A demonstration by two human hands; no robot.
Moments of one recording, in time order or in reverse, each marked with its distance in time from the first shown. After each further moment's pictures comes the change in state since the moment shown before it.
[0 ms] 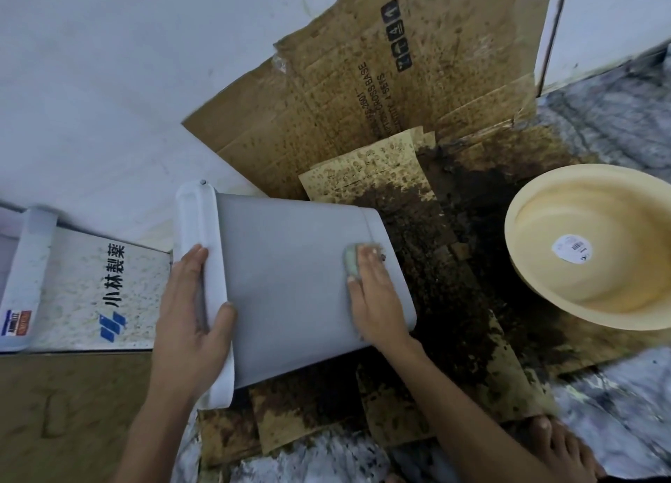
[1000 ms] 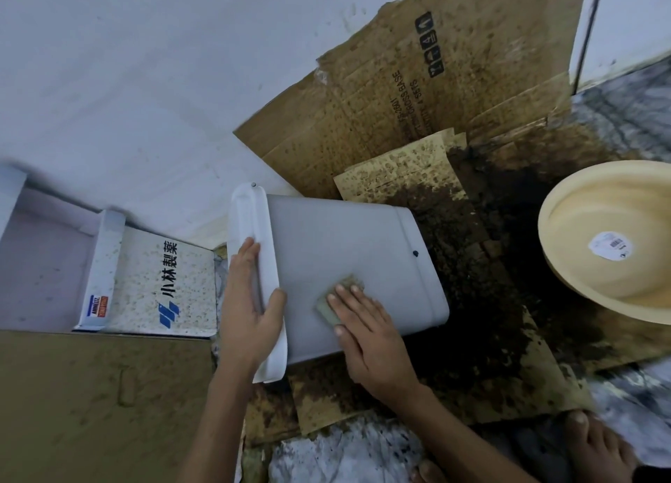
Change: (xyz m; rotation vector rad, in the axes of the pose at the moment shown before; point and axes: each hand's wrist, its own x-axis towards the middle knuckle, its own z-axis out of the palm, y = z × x) left_hand -0.004 -0.001 -0.002 -0.116 0.027 -0.020; right_hand -0.082 -0.053 0.026 -0.004 0.031 -0.404
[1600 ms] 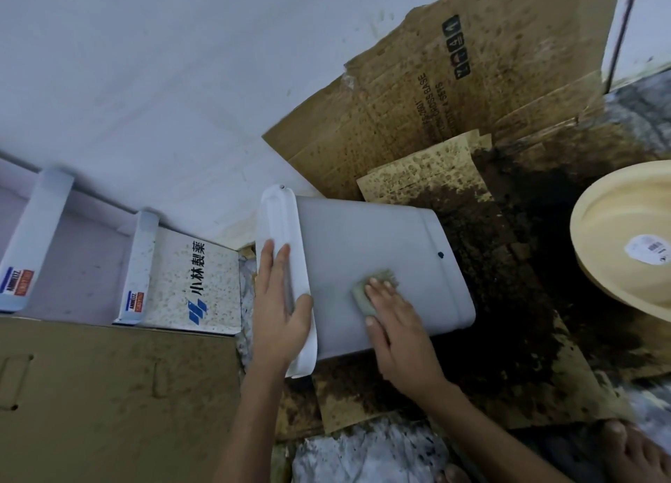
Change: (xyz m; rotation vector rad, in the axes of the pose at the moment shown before) left_hand -0.003 -0.002 -0.004 -0.002 -0.013 0.028; right_hand 0.008 -0.009 -0.004 0.036 -0.022 0.148
